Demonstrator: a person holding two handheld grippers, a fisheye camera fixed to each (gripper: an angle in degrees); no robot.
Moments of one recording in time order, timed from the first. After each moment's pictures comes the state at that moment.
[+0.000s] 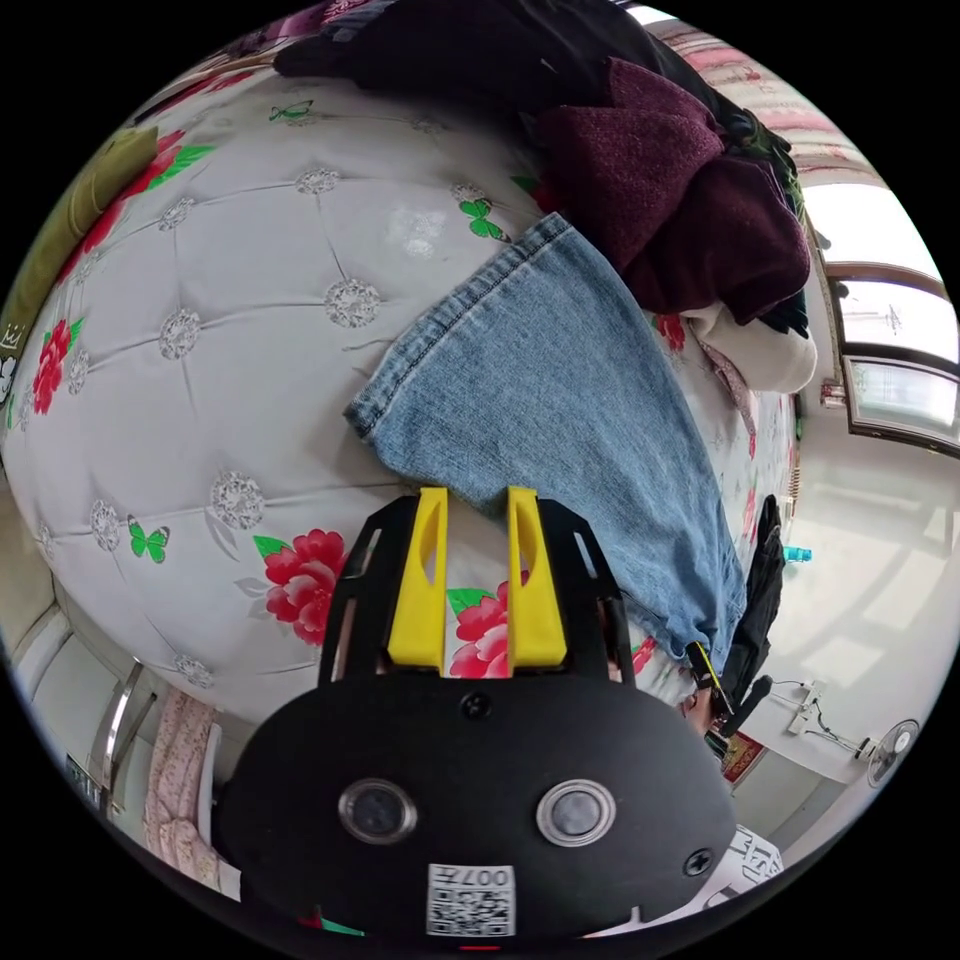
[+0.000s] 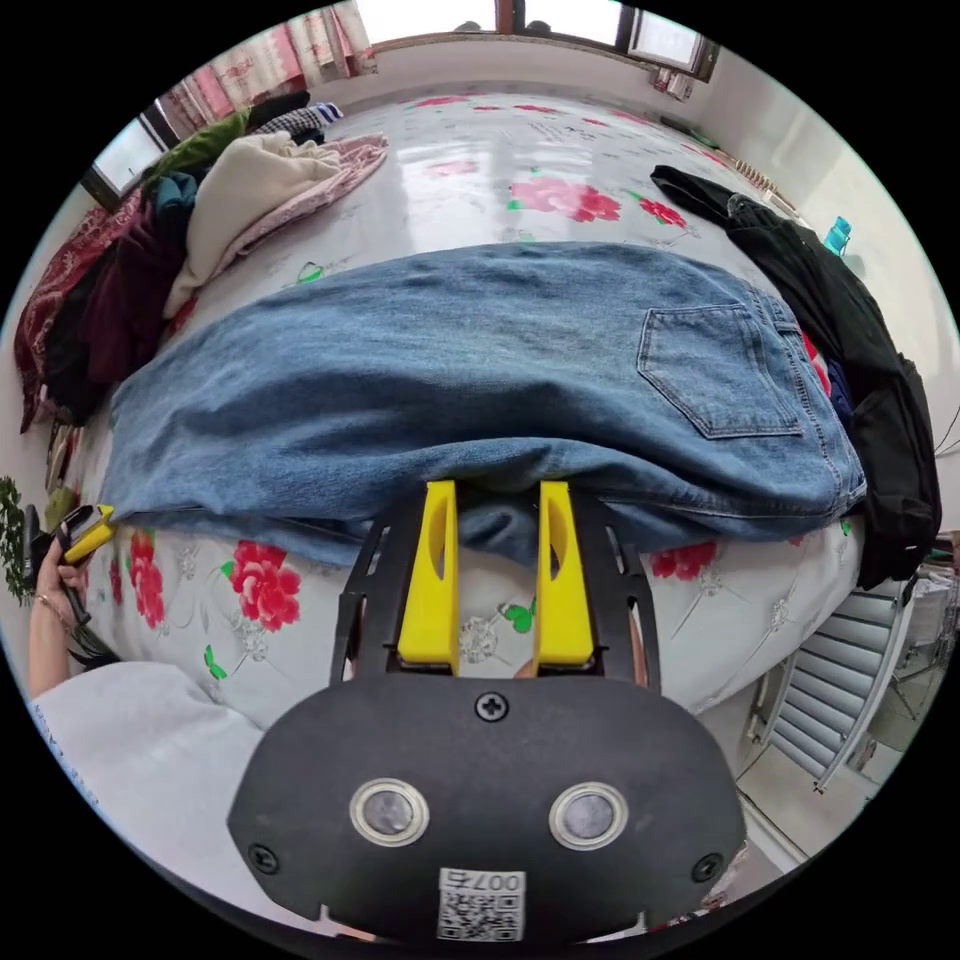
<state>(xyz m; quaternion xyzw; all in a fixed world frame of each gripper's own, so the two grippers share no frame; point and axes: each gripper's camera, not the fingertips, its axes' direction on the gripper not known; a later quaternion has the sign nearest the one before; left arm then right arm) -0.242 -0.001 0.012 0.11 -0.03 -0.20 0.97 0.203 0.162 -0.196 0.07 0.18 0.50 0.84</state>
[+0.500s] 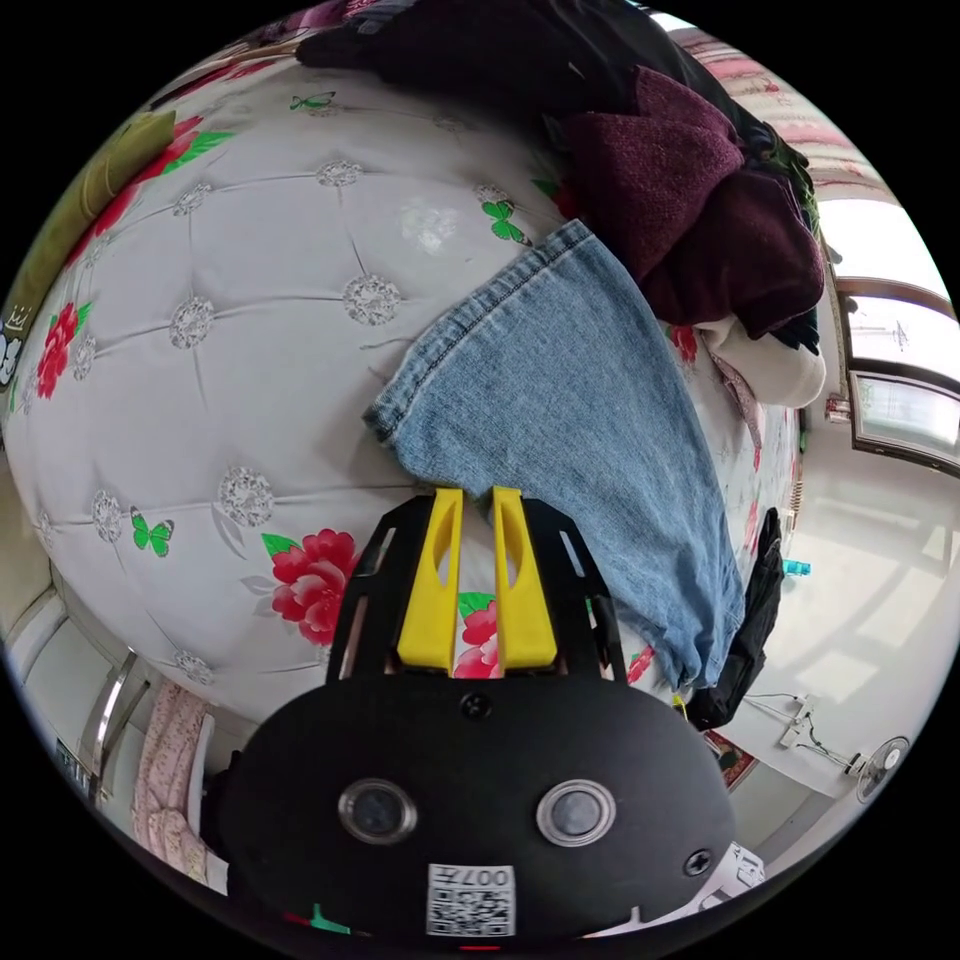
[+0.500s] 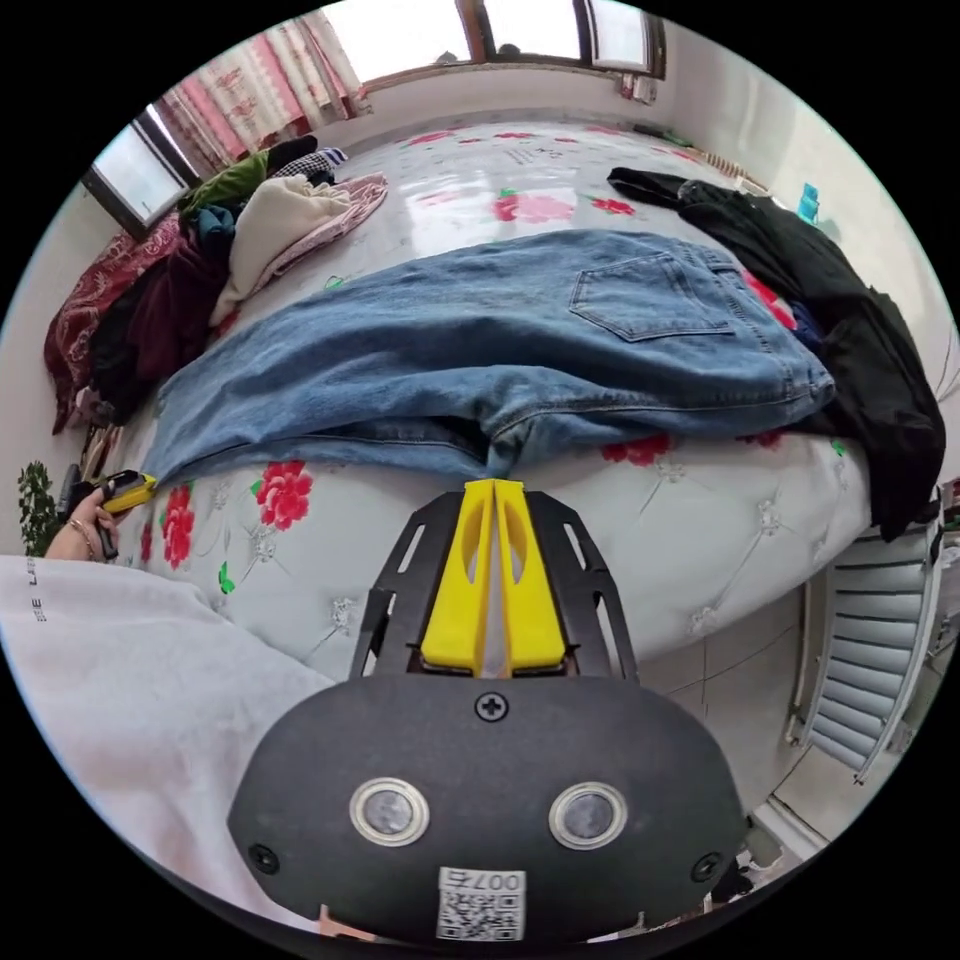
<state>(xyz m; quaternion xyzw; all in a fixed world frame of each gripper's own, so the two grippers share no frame) -0.263 -0.009 0.007 0.11 -0.03 -0.22 0.97 0.106 0.248 -0.259 0.14 0.17 0.50 0.83</state>
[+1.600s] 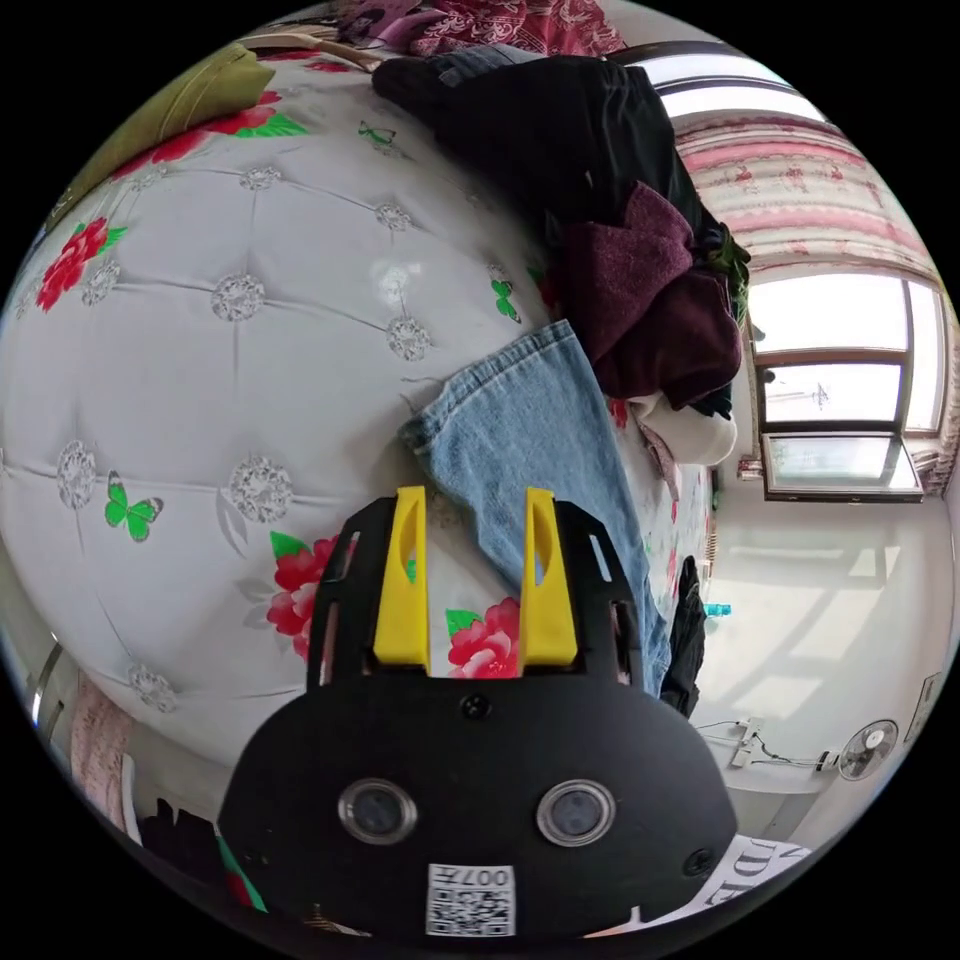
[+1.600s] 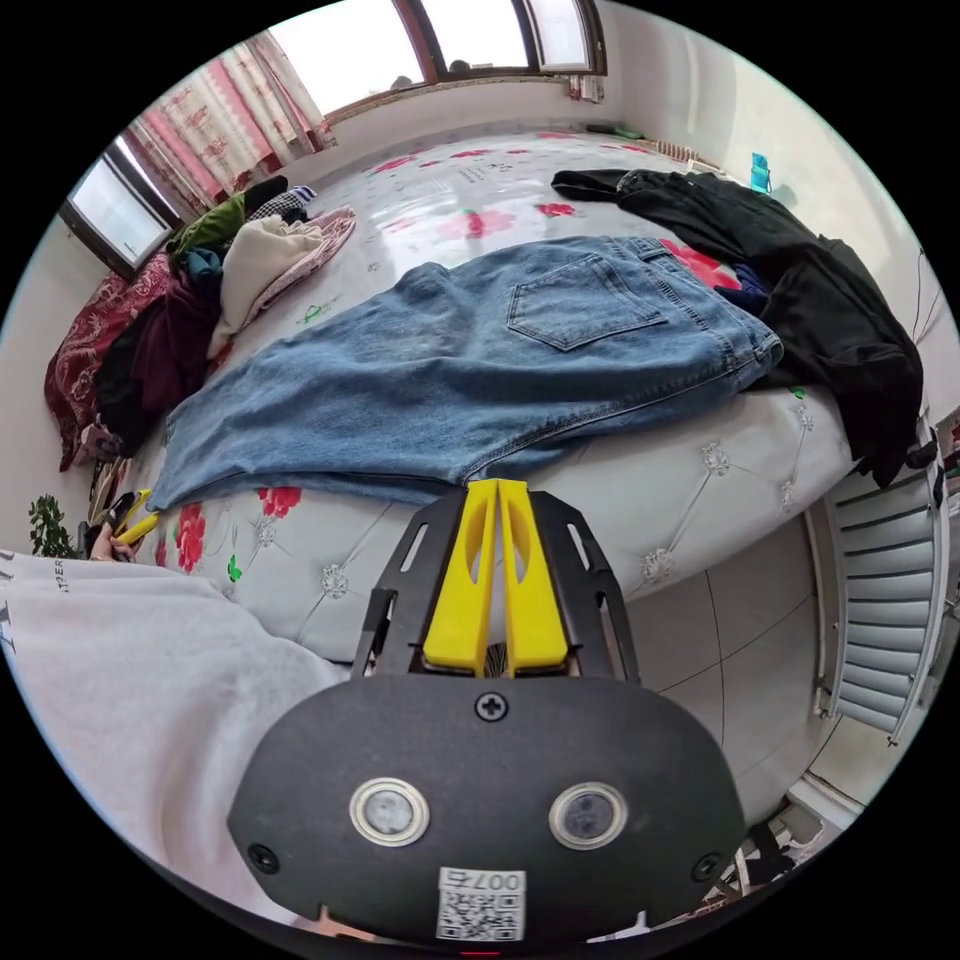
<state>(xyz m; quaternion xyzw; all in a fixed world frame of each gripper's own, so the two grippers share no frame) -0.347 0.068 -0.018 0.24 0.09 -0.22 0.94 0.079 0.365 -0.331 0.18 0.14 0.54 0.81</state>
